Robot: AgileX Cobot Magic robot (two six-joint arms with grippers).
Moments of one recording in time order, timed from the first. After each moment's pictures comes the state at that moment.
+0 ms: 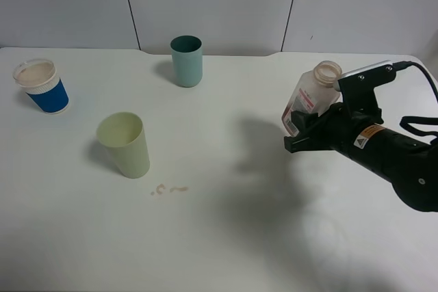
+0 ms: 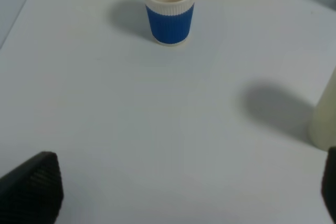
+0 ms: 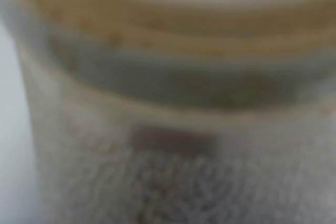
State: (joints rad) left arm 0.07 -0.01 -0.51 0.02 1.06 -0.03; right arm 0.48 1.70 -0.28 0.21 -0.92 -0.16
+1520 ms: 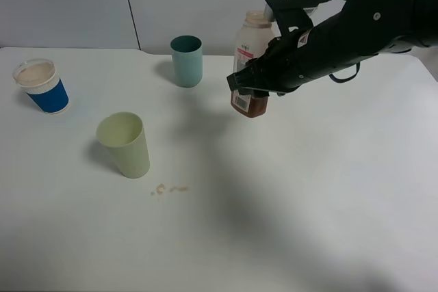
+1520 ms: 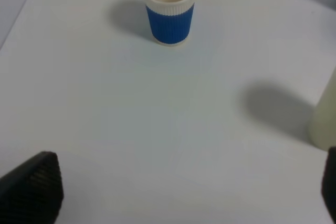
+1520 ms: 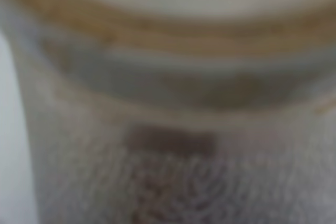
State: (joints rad) left arm 0.07 -0.01 -0.51 0.02 1.06 -0.03; right arm 0.57 1.62 -0.94 0.28 0.24 -0.16
